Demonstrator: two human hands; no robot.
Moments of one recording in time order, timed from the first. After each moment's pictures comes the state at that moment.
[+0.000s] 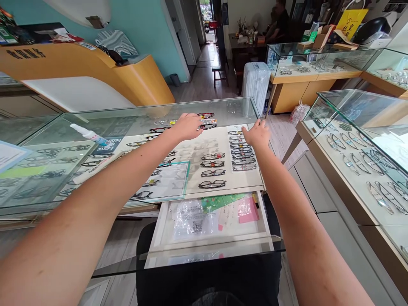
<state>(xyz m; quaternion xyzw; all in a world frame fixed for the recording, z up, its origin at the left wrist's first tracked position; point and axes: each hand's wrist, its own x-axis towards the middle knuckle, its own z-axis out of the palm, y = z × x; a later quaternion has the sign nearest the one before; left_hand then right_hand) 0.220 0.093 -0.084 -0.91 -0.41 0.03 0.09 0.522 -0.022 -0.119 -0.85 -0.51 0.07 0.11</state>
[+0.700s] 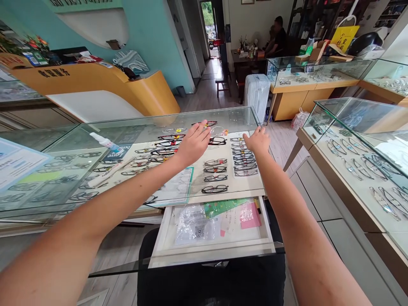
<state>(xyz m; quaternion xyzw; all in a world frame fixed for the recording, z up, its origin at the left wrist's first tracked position) 0.218 -0.005 -0.079 -0.93 -0.30 -0.16 0.11 0.520 -0.023 -0.116 -0.85 -0.51 0.08 0.10</state>
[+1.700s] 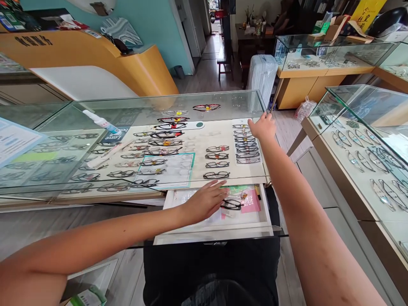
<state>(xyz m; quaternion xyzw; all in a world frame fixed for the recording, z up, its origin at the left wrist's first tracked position) 0.185 -0.209 -0.179 -0.98 -0.17 -0.11 -0.09 0.527 -0.020 -0.119 -0.85 -0.51 0.08 0.11</state>
